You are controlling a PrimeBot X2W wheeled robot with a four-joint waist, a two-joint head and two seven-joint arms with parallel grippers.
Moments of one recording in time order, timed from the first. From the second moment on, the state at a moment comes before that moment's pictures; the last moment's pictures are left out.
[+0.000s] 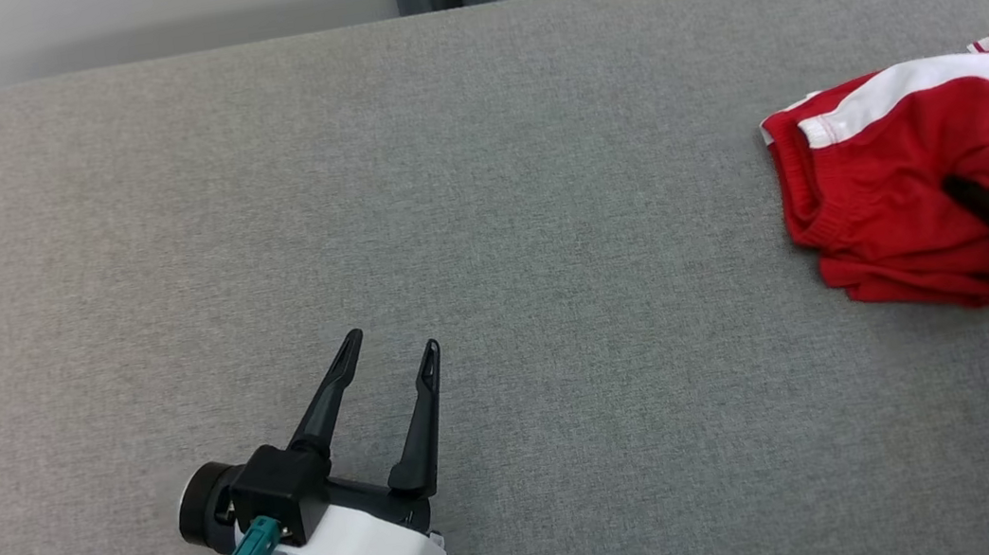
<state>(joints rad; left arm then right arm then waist) -0.17 0.05 -0.31 0.21 -0.22 -0.06 -0.26 -0.87 -0.62 0.94 0.80 1.08 0.13 0.22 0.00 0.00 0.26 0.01</state>
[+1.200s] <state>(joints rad) -0.23 0.05 -0.30 0.23 -0.21 -0.09 -0.26 -1.07 -0.83 1.07 0.99 0.91 0.13 0.16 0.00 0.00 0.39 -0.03</state>
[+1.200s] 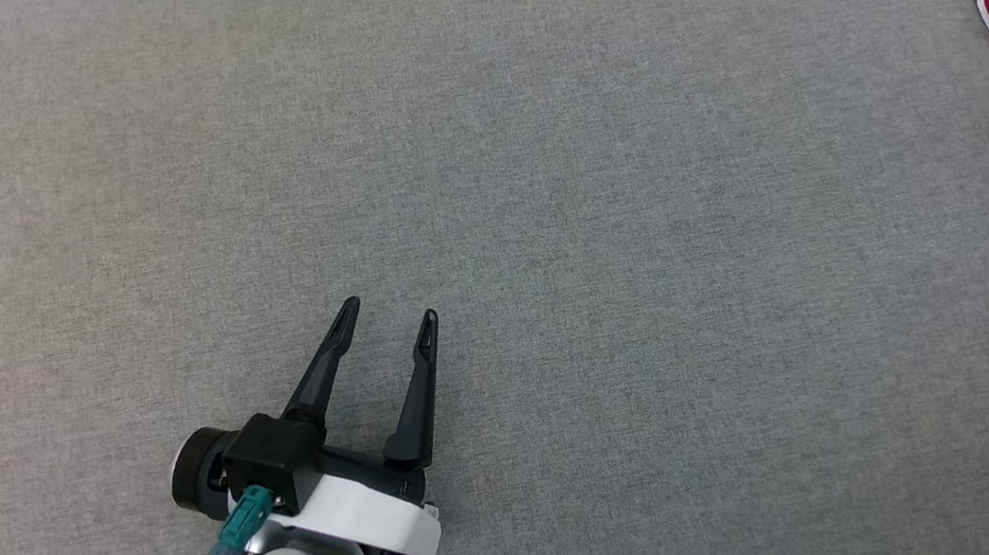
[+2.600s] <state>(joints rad) -0.16 0.05 -0.28 0.24 -0.23 -0.08 -0.26 -1.23 -0.60 1.04 1.28 0.67 0.13 -0.13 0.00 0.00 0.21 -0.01</state>
